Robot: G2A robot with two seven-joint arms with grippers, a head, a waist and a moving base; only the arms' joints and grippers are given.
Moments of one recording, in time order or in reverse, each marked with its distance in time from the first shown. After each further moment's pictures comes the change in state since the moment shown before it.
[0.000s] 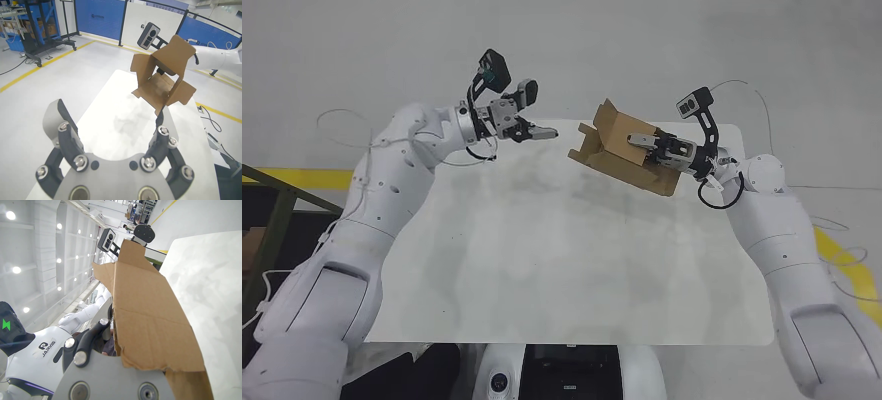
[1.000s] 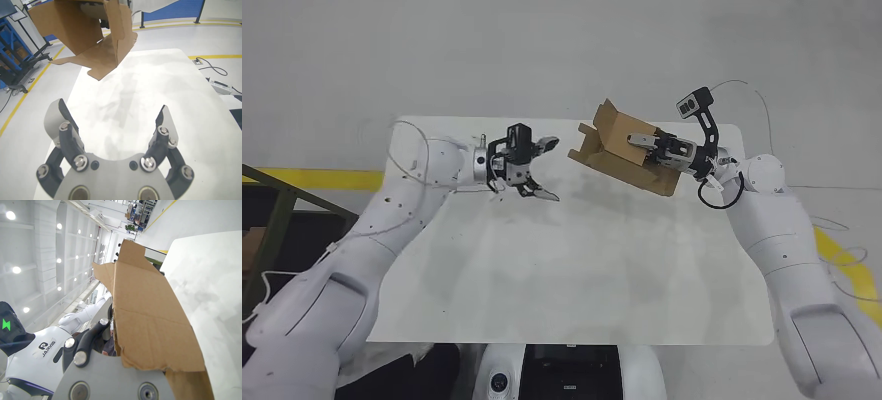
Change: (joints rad) left arm 0.024 0.041 0.231 0.024 0.833 -0.043 0.871; right arm 0.000 0.000 0.000 0.000 0.000 0.000 0.000
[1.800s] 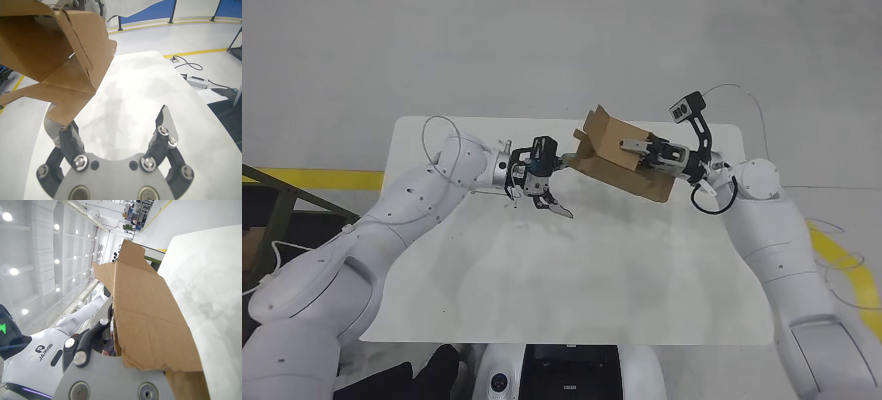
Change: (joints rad) left arm -0.128 -0.022 0.272 0.018 -0.081 0.000 0.051; right arm -0.060 0.008 0.009 -0.115 -0.059 0.050 -0.066
